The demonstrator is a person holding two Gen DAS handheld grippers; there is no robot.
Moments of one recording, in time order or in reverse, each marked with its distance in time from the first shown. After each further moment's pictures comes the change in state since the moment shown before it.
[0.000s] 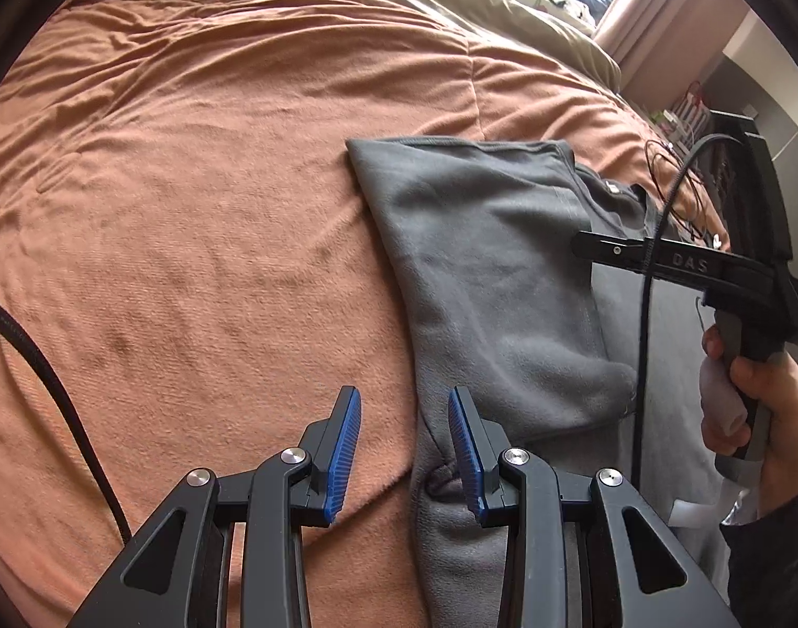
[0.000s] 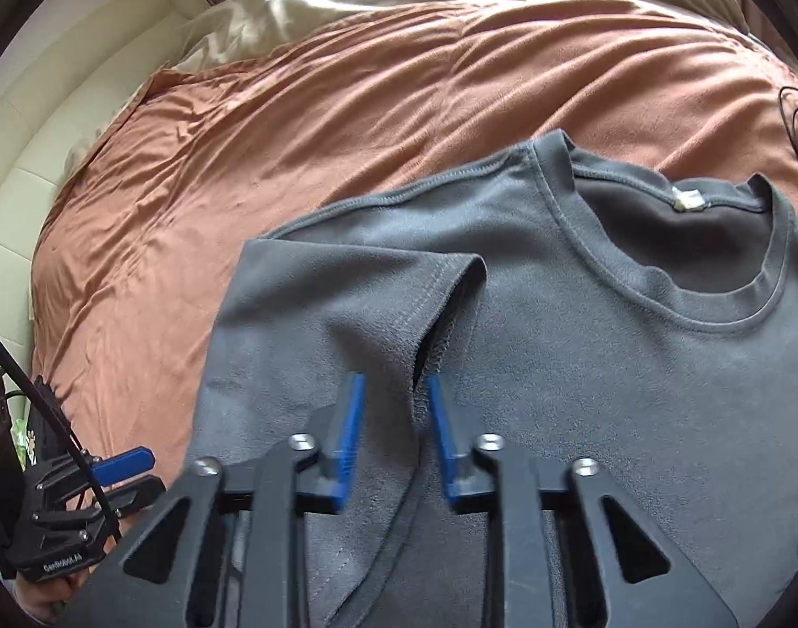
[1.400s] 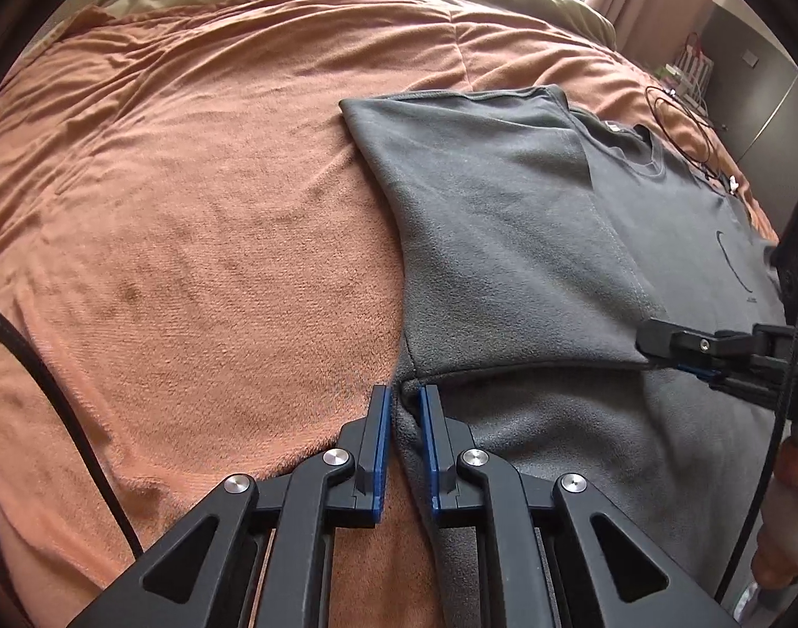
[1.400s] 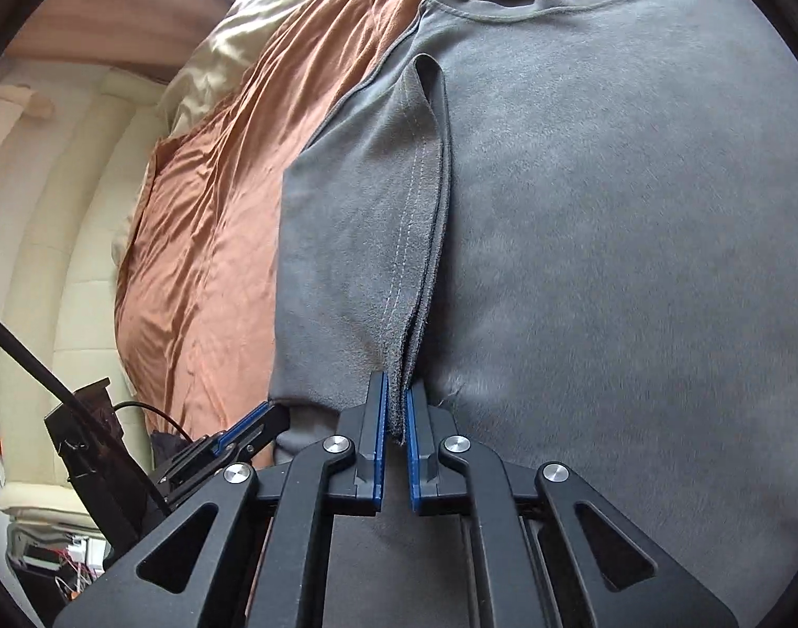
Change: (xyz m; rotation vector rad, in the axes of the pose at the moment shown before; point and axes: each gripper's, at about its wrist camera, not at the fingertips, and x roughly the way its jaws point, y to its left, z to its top) left arm 0.004 -0.017 -0.036 0.083 0.027 0.113; right arm -0.074 -0.042 -0.088 0.450 0.019 0.294
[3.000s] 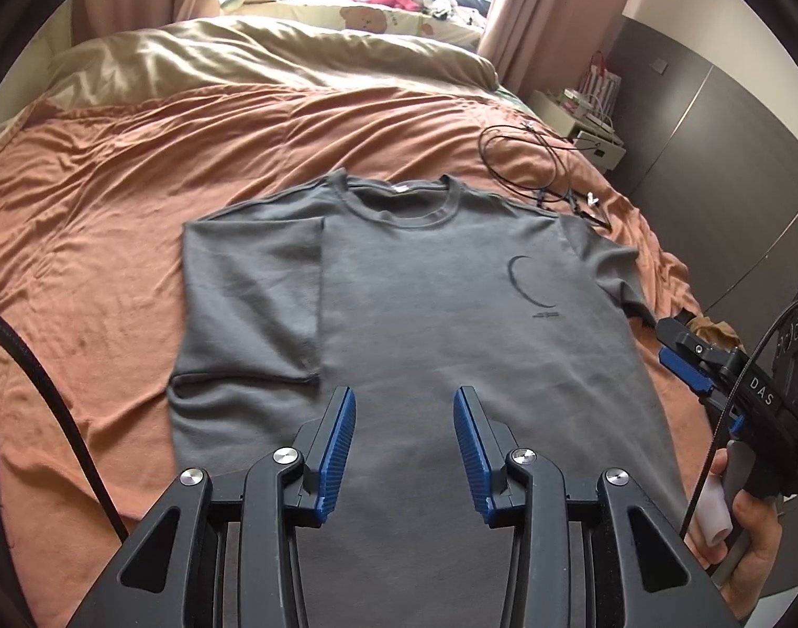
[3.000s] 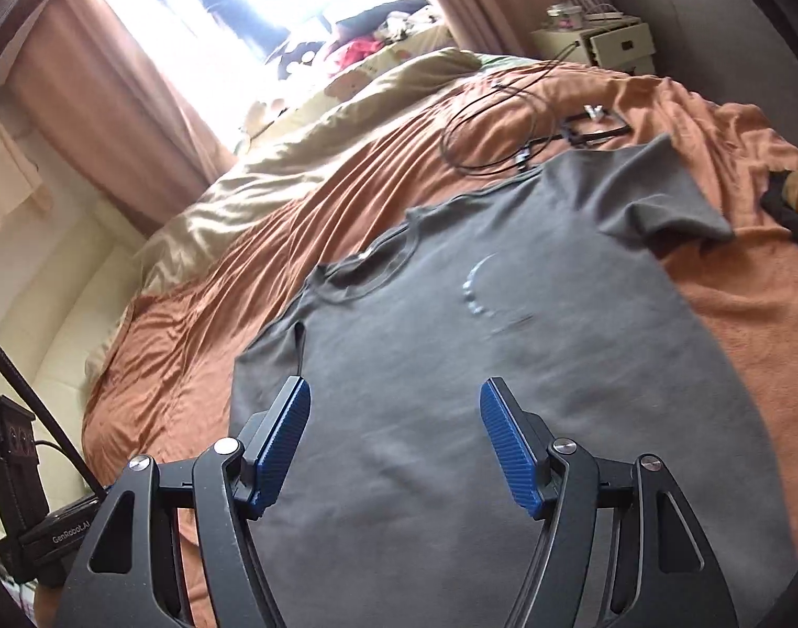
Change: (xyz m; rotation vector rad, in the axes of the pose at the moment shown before) left arm -0.140 -0.184 -0.010 0.082 -0.126 -0.138; right arm -0.284 -0.044 -0.124 -0.033 -0.560 -0.221
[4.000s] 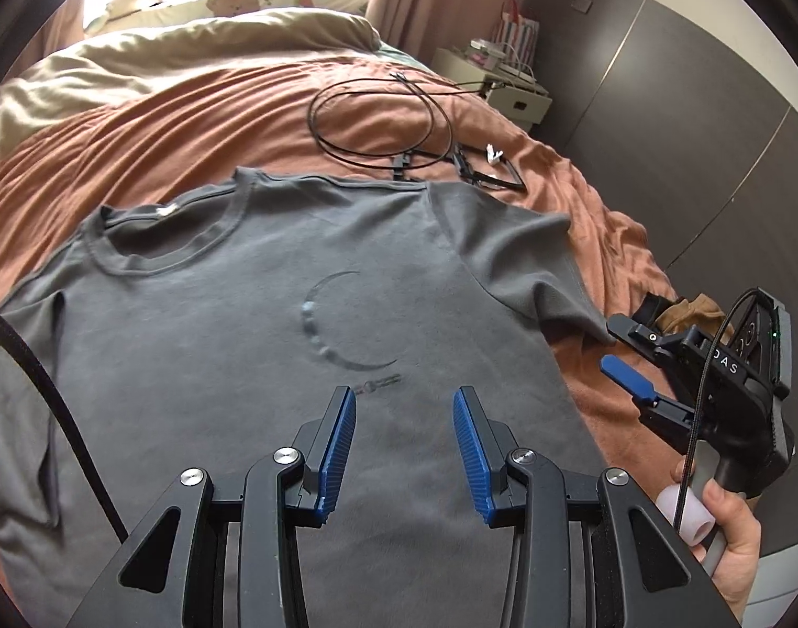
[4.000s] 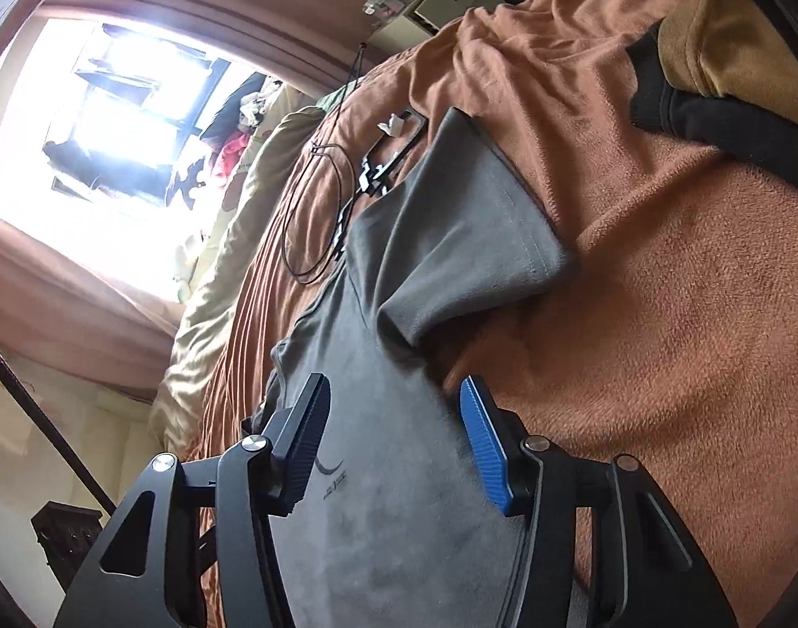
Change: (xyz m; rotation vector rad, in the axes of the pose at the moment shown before) left arm 0.167 -0.177 0.055 0.162 0.051 -0.141; right arm 0.051 -0.183 0.043 0.489 -0.062 0.066
